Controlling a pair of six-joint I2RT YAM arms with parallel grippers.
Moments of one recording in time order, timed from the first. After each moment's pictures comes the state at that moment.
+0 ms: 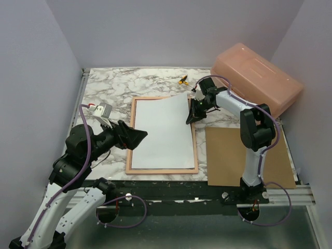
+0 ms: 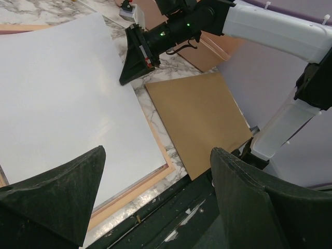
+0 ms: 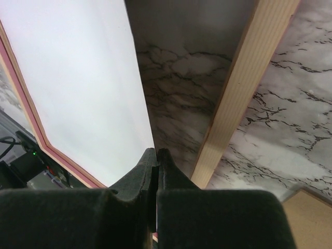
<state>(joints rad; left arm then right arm) -0.50 0.54 0.95 -0.59 0.26 -0.58 0.36 2.02 1.50 -0.68 -0.51 0.32</state>
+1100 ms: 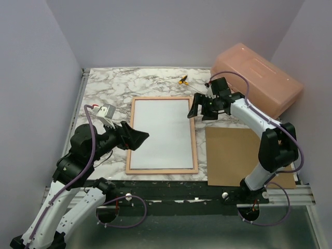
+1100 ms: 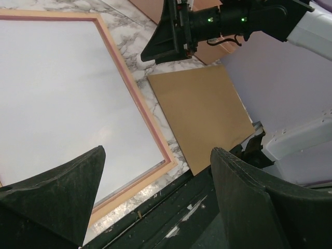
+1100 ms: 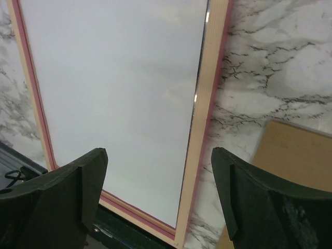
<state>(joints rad) -0.50 0.54 0.92 -0.58 0.27 -0.58 0.36 1.69 1.30 -0.58 -0.33 0.44</state>
